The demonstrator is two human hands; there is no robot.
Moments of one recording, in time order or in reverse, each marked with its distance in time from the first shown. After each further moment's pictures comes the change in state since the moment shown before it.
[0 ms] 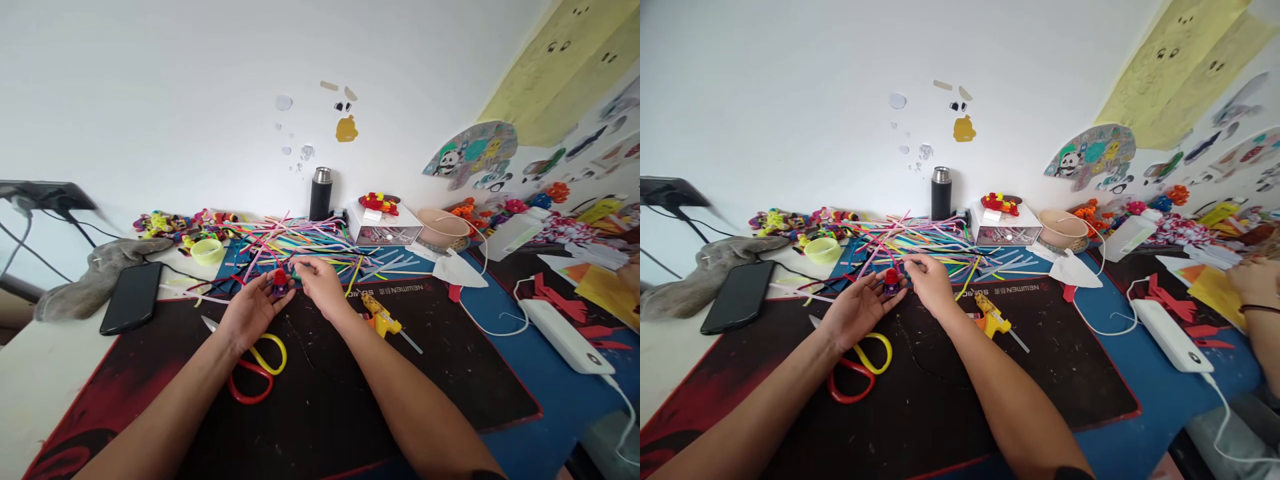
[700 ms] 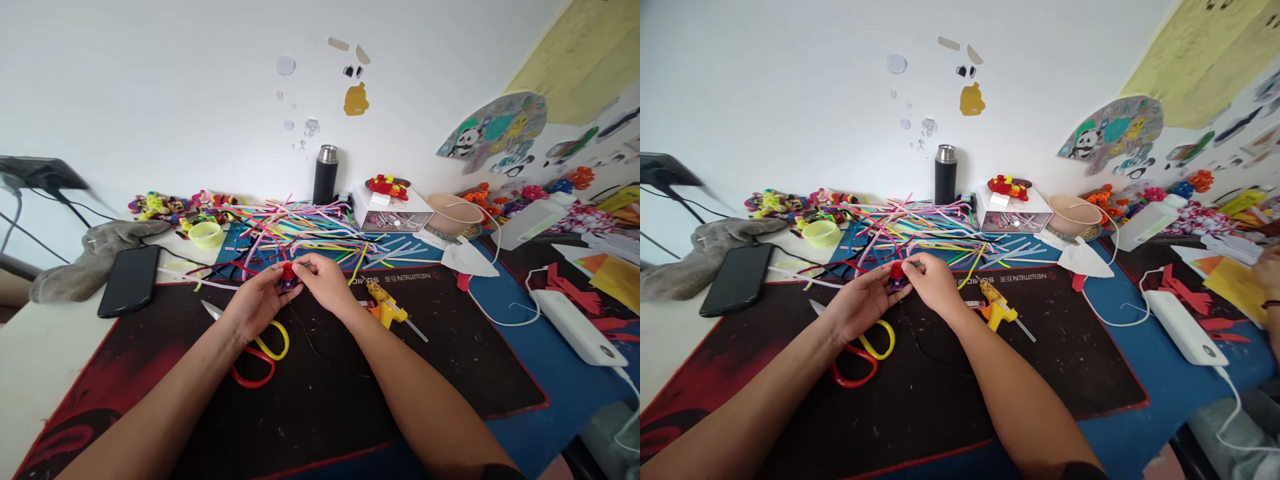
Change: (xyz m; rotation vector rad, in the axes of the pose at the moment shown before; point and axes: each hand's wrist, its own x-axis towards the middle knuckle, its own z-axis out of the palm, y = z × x) left_hand 0.000 -0.011 -0.007 0.056 -0.068 -0.051; right_hand -0.014 0.012 -0.003 -0.256 -0.032 -0.048
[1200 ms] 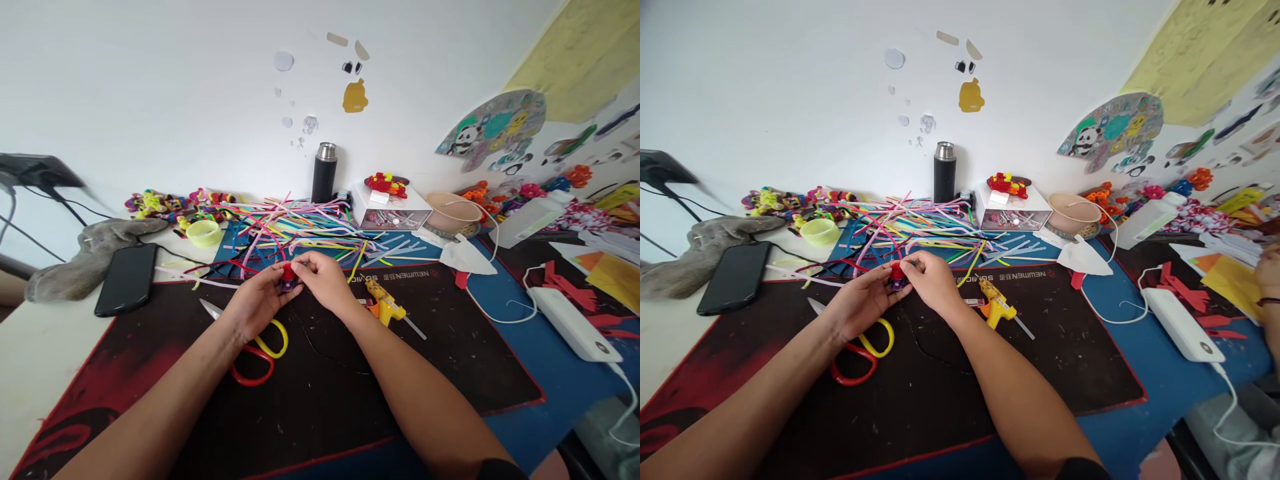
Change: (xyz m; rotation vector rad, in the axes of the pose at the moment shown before) left_hand -0.001 -0.002 0.003 0.012 0.018 -0.008; right_hand -0.002 0.000 -0.002 -0.034 0.022 -0.029
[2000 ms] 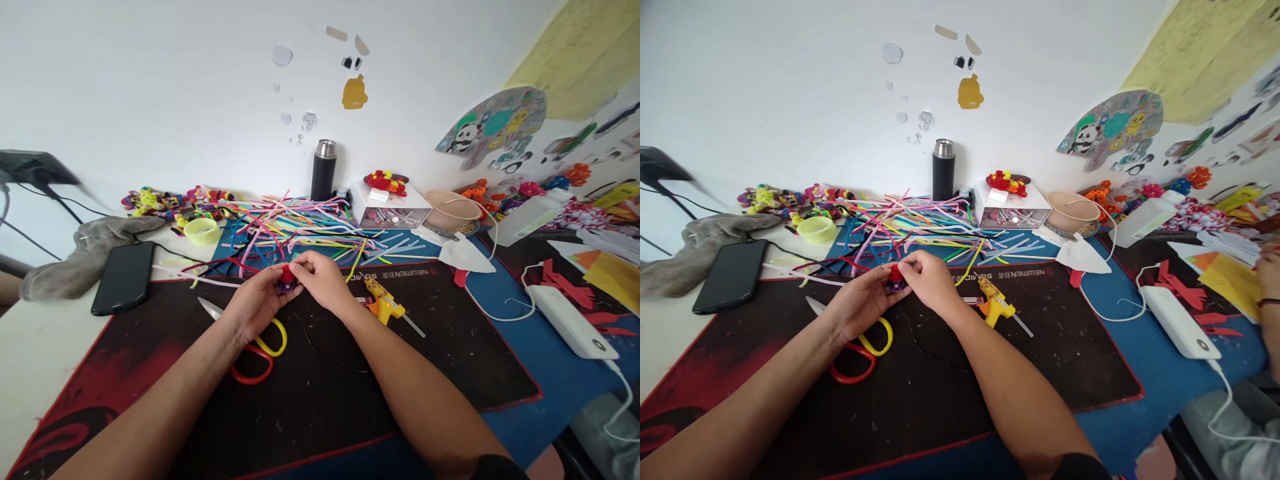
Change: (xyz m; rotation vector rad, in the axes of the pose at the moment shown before) left_hand -0.001 -0.004 0.002 0.056 0.028 0.013; right_hand 0.000 0.000 0.004 0.011 -0.029 0.044
